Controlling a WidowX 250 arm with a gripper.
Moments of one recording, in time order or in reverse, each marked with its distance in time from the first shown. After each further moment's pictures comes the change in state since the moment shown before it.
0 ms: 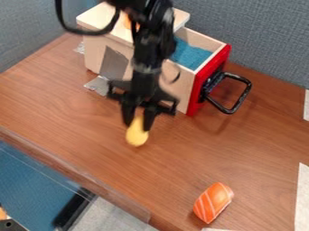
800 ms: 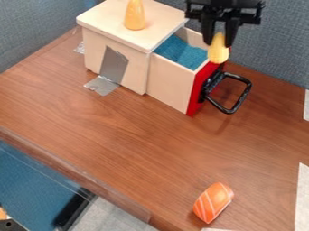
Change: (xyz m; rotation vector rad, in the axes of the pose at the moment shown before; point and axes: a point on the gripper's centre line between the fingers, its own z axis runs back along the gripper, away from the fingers) arm 0.111 -0.075 0.083 -0.139 -0.234 -0.025
